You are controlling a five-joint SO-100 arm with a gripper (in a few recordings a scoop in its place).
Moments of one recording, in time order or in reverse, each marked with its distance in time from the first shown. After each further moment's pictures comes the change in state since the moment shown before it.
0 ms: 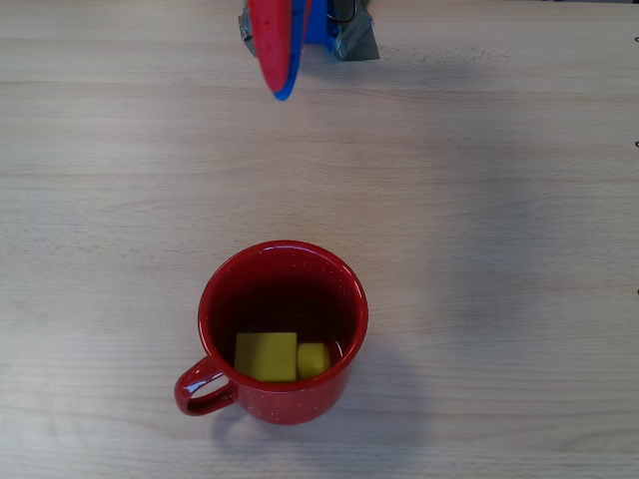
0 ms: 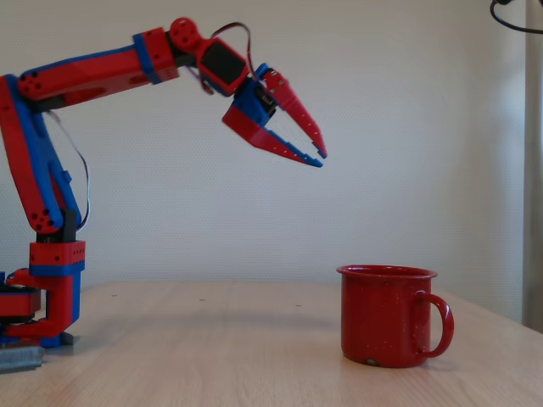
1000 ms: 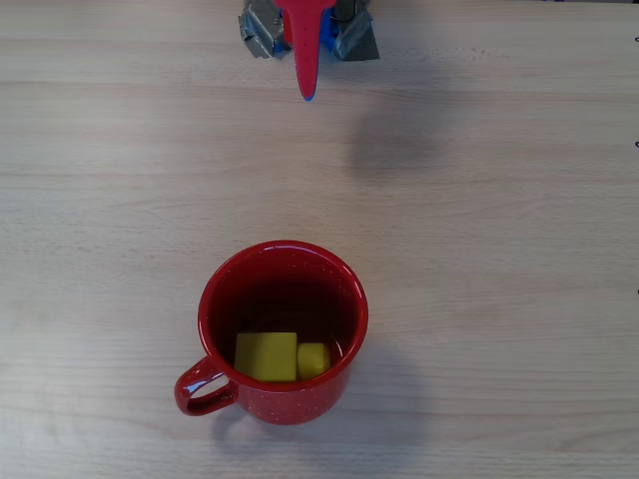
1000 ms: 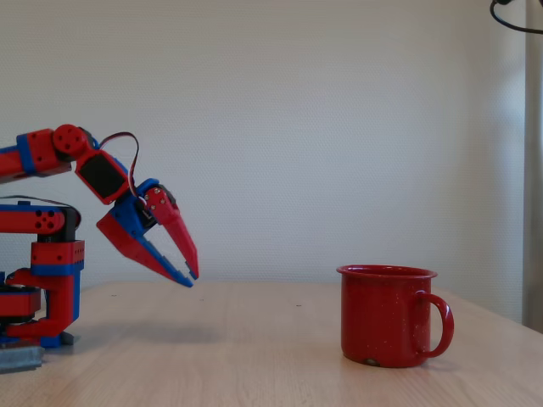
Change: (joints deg) arm -3.1 66.7 69.4 9.2 -6.9
